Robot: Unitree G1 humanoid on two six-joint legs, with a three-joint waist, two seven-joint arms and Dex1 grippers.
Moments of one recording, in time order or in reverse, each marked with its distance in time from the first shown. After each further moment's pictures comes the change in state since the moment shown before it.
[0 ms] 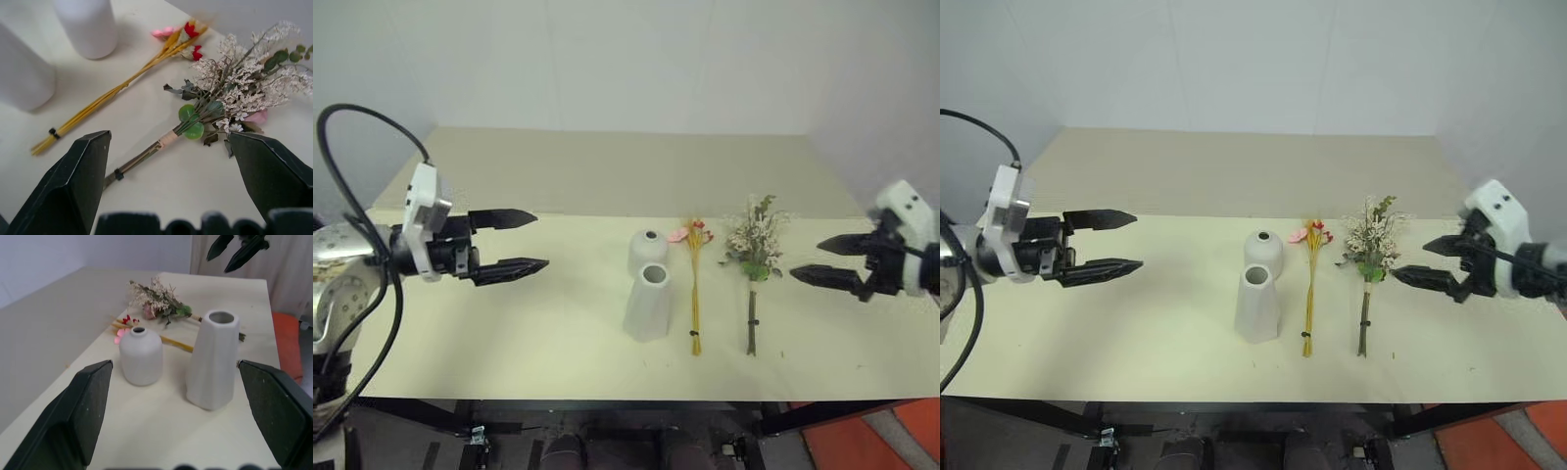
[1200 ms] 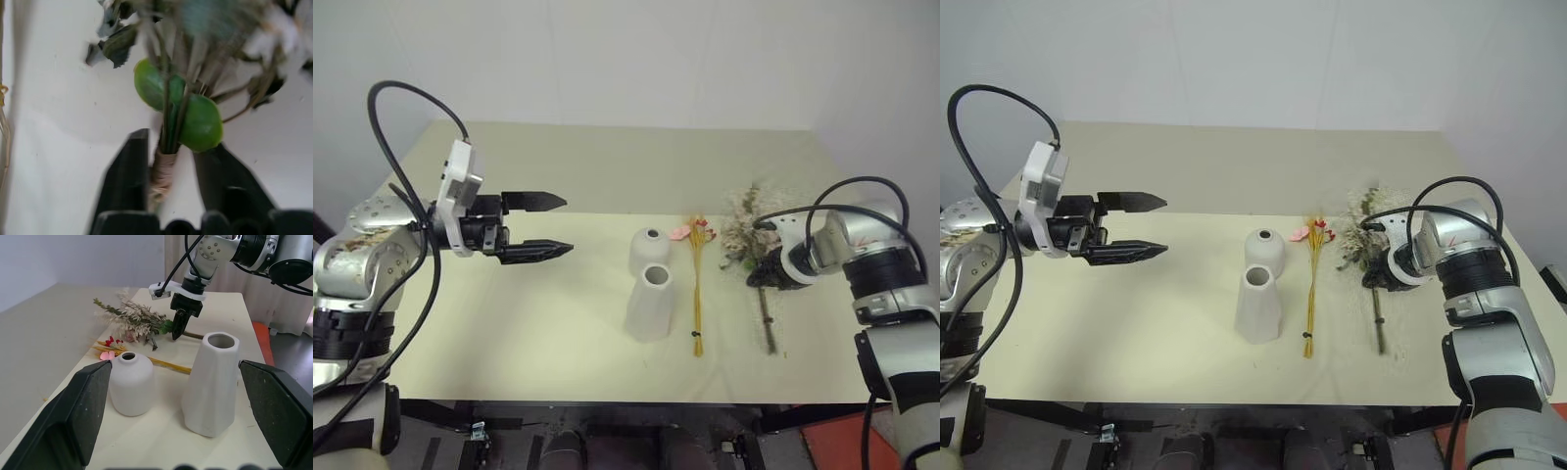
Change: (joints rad) left arm -0.184 -0.097 -0.119 0.136 0.067 -0.024 -0.085; right arm -0.589 0.466 0.451 0.762 -0.276 0.360 -0.338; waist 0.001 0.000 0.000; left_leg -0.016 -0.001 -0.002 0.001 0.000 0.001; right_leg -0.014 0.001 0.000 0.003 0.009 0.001
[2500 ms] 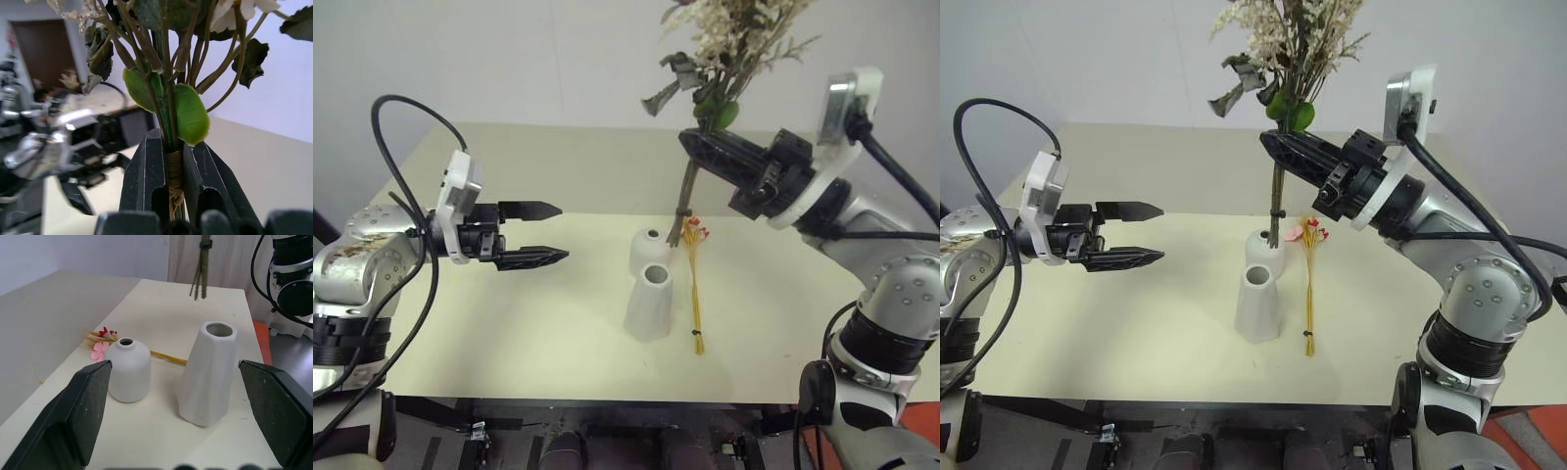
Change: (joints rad) left arm 0.028 0.012 0.000 0.004 0.009 0.029 -0.011; right arm 0.255 0.305 -0.611 -1.030 0.723 -0.393 -0.099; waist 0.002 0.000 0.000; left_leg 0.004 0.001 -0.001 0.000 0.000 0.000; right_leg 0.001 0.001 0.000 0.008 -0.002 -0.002
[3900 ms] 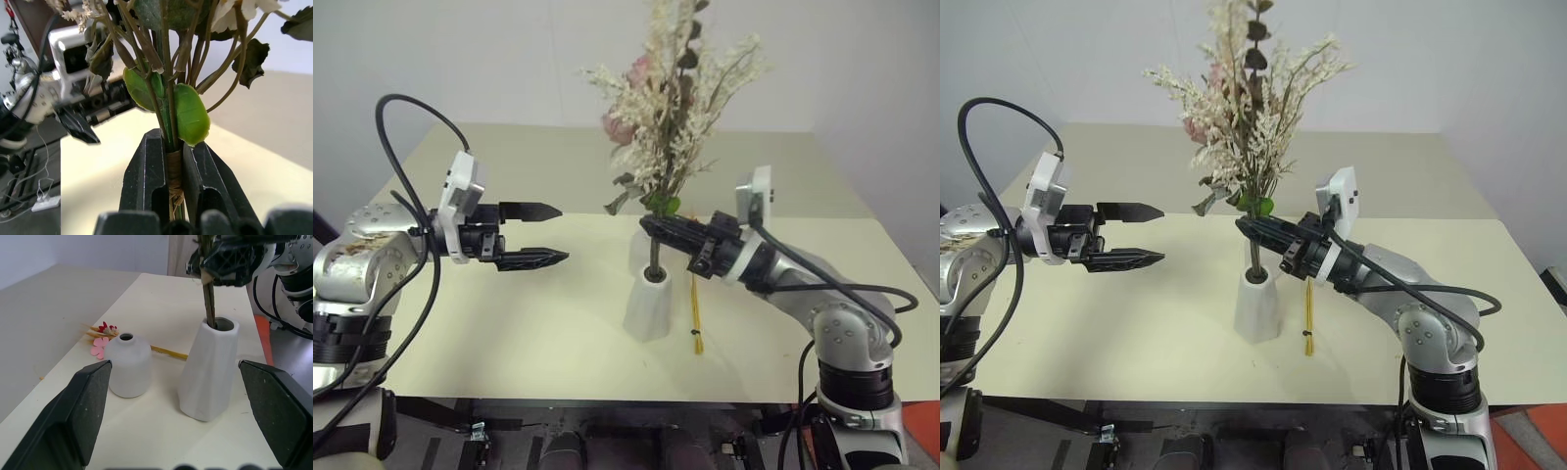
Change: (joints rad) left arm -0.007 0.001 -0.001 0.004 0.028 0.001 -0.012; right arm 0.270 -0.016 0.311 0.011 -0.148 -0.254 0.043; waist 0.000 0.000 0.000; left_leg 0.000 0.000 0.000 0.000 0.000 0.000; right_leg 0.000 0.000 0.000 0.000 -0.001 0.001
